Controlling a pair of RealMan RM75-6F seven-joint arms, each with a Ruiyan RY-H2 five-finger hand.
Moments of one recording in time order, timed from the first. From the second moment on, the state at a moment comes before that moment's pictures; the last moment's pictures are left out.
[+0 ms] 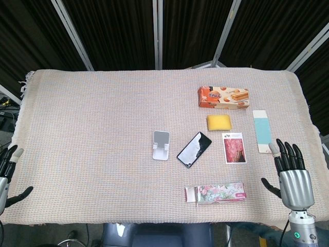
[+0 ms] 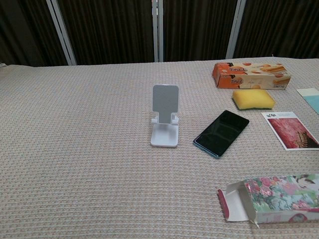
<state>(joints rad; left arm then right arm) 0.01 -1.06 0.00 -1.74 1.66 1.65 0.13 0.07 -1.25 0.10 -1.64 -1.66 1.65 -0.25</state>
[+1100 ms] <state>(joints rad) -0.04 -1.11 -0.07 -1.72 1.51 1.56 0.24 0.72 -1.34 0.08 -1.29 -1.84 0.91 0.10</state>
